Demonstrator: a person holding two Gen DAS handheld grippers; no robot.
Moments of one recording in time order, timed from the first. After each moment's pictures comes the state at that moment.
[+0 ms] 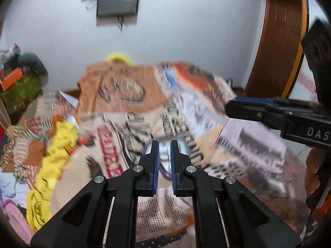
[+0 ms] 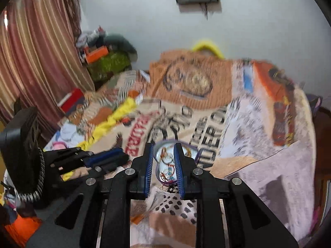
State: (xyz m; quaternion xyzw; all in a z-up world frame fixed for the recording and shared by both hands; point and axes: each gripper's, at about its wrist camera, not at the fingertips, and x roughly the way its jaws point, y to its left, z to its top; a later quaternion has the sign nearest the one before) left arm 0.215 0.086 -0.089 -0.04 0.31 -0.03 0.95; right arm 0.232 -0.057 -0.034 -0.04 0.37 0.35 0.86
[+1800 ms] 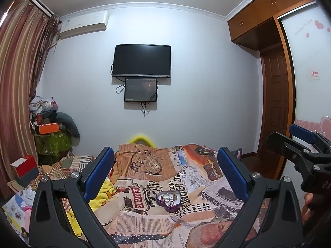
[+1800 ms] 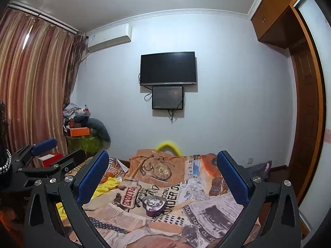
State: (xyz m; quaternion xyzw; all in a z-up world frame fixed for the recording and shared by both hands) left arm 0.001 0.035 0.030 -0.02 0.04 0.05 1.00; right arm -0.005 -0.127 0.078 -0.01 0.03 0.22 0.98
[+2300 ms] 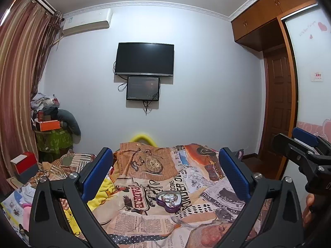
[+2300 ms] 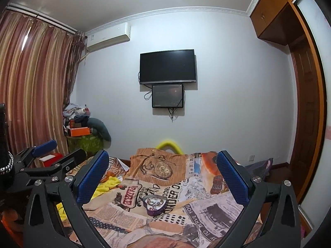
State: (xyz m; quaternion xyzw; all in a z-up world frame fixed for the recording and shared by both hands) left arm 0.007 0.038 0.027 -0.02 0.04 0.06 1.00; right arm -0.004 -0.128 0.081 -0.01 0.04 0.22 0.97
